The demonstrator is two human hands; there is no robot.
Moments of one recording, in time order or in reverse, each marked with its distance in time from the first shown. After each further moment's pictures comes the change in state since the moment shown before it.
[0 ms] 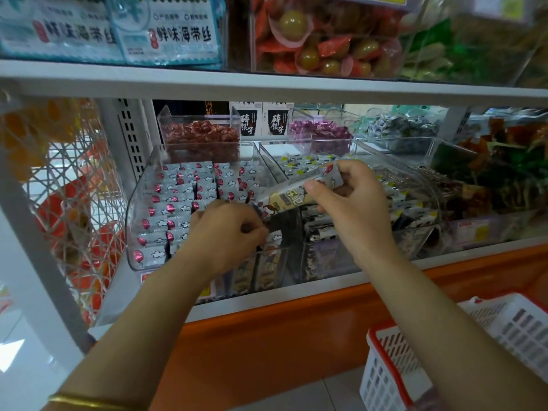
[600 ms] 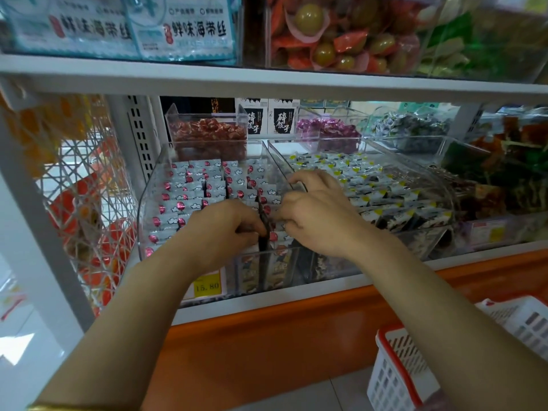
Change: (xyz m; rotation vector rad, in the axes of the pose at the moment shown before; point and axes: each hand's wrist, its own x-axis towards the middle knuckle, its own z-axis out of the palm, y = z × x) left_hand -0.005 -0.011 -0.018 -0.003 -0.145 0.035; right_hand 0.020 0.003 0.026 -1.092 -0.631 -0.515
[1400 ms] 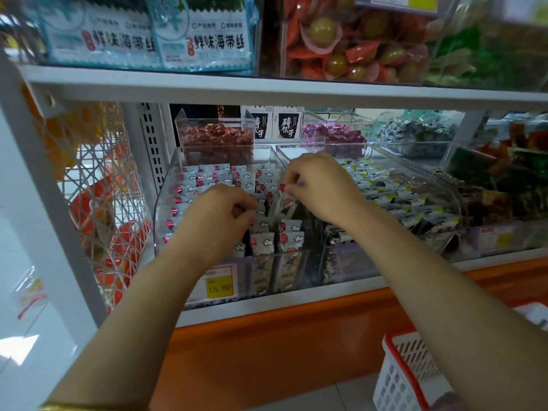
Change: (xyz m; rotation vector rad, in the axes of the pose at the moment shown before) left_hand -0.002 -0.006 -0.009 -0.048 0.376 -0.043; right_hand 0.036 0.004 -0.015 0.229 0.221 0.188
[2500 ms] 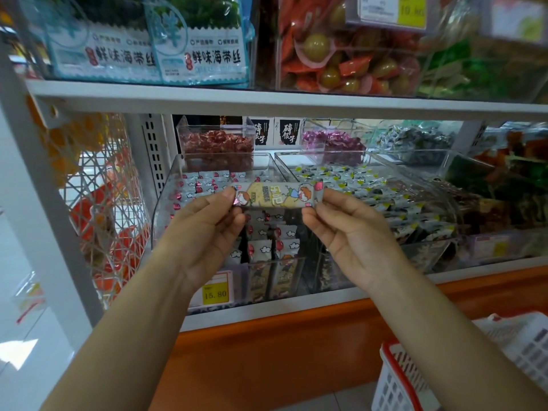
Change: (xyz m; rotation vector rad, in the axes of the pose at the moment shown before) left_hand -0.010 0.016 -0.005 -1.528 0.143 -0.612; right_hand -0.065 -0.006 -0.006 1.883 0.230 0.637
